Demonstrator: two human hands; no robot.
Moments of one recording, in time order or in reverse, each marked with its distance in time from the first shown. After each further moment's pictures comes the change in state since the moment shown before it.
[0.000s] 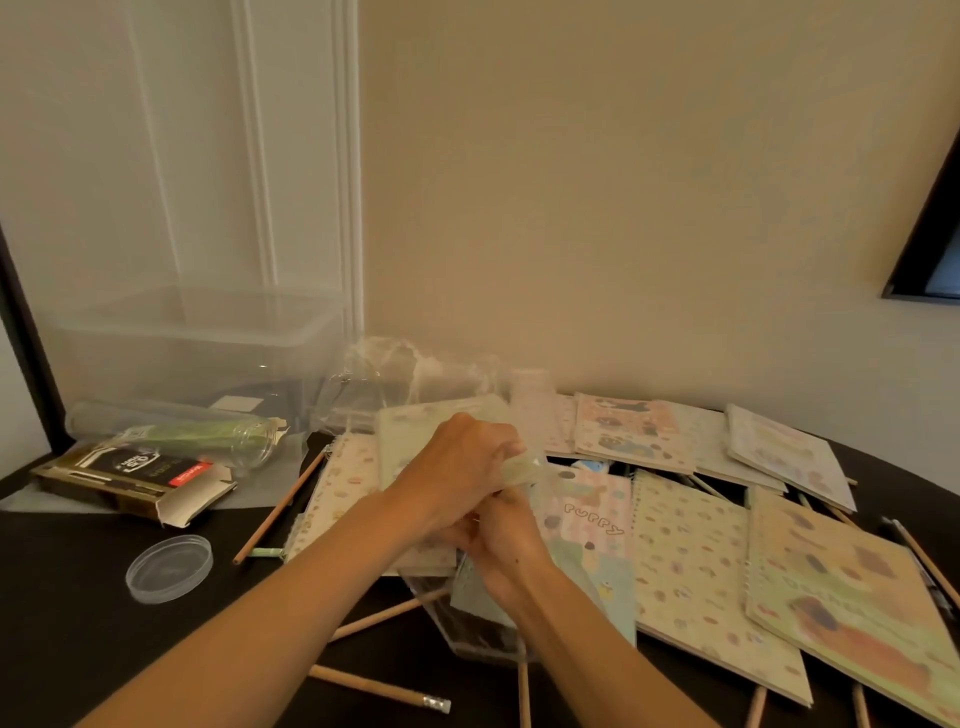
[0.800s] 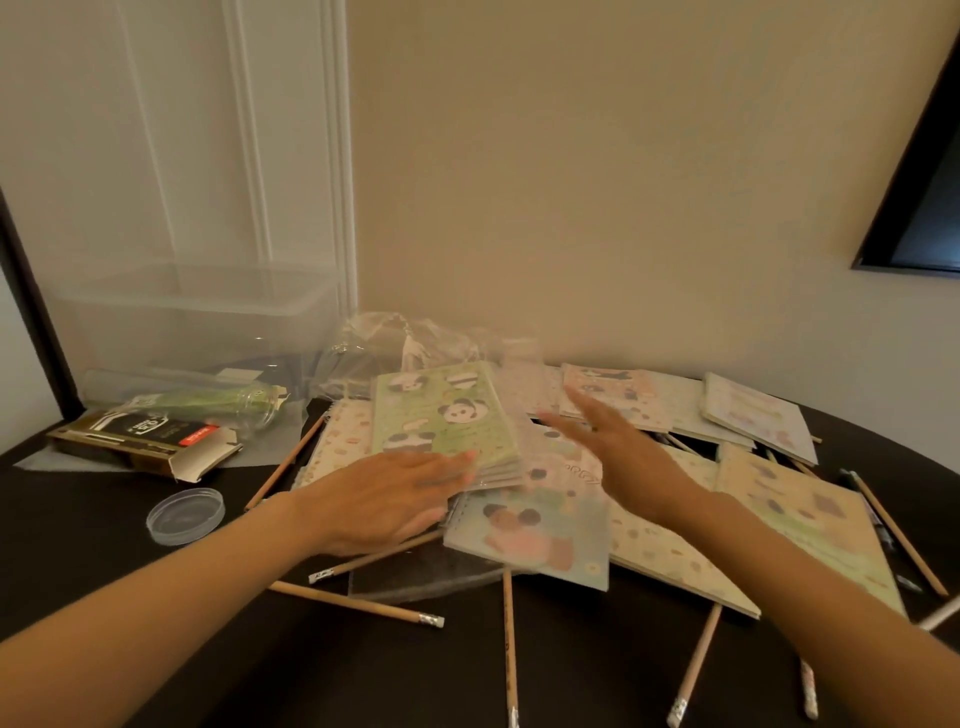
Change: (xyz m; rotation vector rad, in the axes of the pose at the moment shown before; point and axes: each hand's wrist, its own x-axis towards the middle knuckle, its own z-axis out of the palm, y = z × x) left_hand -0.072 -0.032 -0.018 0.589 -0.562 0.314; right_hand -0.026 -0.075 -0.116 -1.932 -0.147 -0.586
